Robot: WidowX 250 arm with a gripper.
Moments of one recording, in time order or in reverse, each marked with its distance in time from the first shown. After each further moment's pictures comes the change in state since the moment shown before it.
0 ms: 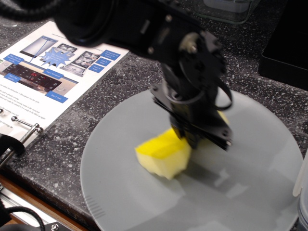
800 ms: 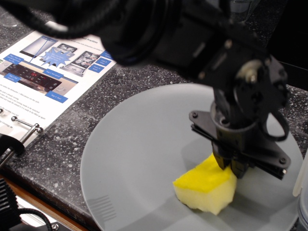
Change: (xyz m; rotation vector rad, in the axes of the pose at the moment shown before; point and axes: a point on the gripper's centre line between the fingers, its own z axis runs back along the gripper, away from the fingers) arm 0.005 -0.036 0.005 -0.044 0.019 0.056
